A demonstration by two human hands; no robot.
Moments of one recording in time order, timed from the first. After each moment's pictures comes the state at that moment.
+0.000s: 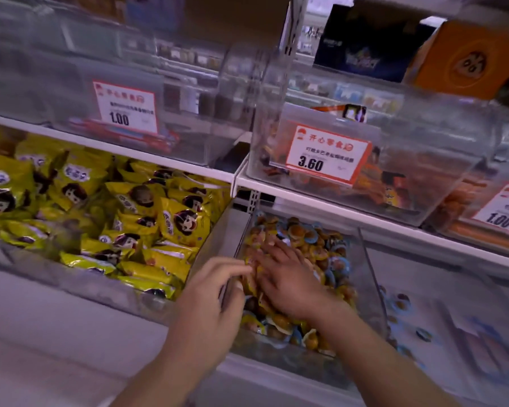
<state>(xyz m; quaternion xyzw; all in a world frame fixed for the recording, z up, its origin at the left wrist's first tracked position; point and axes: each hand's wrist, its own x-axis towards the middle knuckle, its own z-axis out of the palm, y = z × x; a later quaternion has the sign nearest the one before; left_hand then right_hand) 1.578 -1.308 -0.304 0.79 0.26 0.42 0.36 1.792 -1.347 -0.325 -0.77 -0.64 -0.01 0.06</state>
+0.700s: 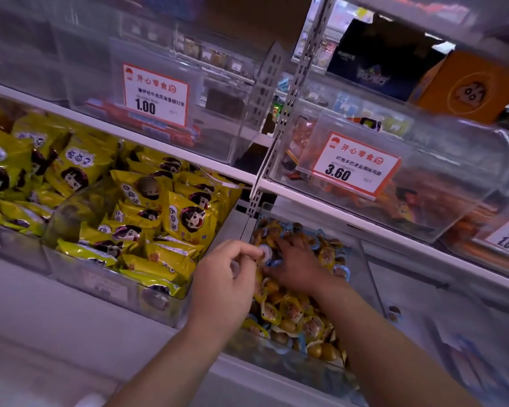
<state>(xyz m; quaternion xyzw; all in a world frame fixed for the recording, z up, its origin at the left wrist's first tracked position) 1.607 -1.290 -0.299 0.69 0.28 0.50 0.44 1.823 -1.308 -0.312 -0.86 -0.51 0.06 0.02</state>
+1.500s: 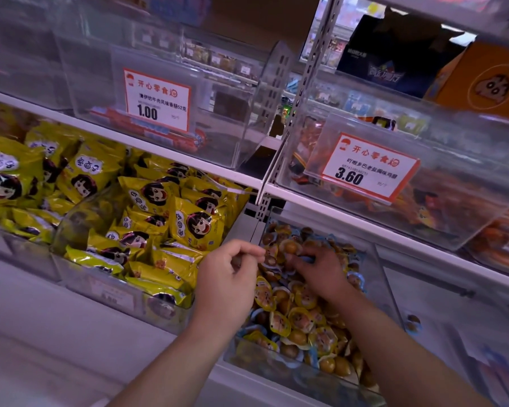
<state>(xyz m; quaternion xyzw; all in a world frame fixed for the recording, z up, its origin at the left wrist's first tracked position) 1.616 -1.276 -0.300 0.64 0.30 0.49 0.52 1.833 -1.321 -0.315 -0.82 -0.44 0.08 0.35</state>
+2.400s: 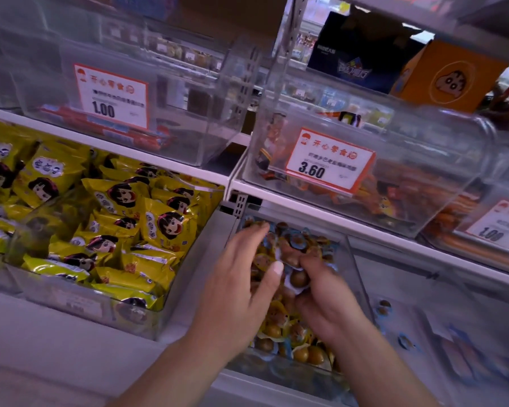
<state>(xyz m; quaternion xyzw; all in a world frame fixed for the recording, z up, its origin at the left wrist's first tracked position) 1.635 -1.302 -0.301 0.81 0.17 0.44 0.36 1.766 -1.381 -0.274 -0.56 -0.13 0.37 0.73</state>
